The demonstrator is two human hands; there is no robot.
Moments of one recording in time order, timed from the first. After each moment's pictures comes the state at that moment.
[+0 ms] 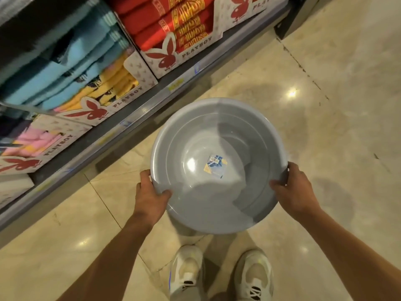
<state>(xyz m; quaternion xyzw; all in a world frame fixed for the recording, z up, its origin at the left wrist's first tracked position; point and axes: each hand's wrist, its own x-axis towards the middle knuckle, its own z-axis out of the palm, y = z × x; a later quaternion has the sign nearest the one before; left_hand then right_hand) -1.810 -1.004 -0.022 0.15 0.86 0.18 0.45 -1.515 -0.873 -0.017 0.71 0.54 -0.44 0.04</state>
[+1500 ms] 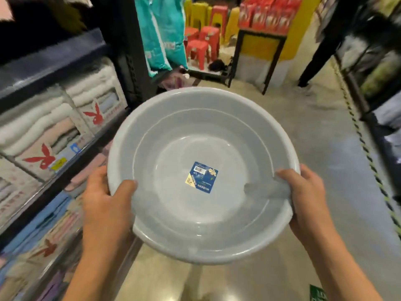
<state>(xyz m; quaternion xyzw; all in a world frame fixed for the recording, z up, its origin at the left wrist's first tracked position) -1.664 -0.979 0.903 0.42 0.63 0.53 0.39 -1.371 -1.018 0.906 0.63 0.29 -0.37 -0.62</state>
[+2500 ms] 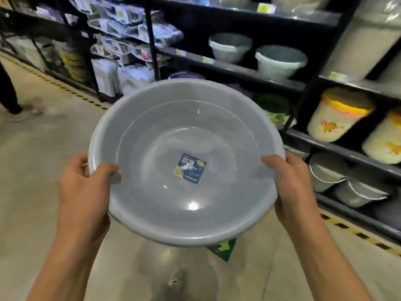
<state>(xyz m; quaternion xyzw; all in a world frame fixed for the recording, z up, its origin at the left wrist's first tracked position) -1.077 -1.055 0.922 0.65 0.21 0.19 0.70 -1.058 -1.354 0.926 0.66 -0.17 0.08 -0.73</state>
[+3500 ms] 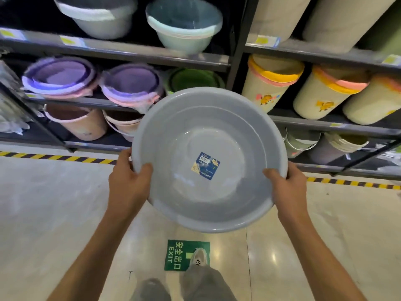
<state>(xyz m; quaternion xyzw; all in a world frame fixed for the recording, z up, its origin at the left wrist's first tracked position) -0.657 -1.303 0.801 0.83 -0.02 -0.05 0.56 -0.815 -1.566 0.807 0.67 -0.44 0.25 -0.54</state>
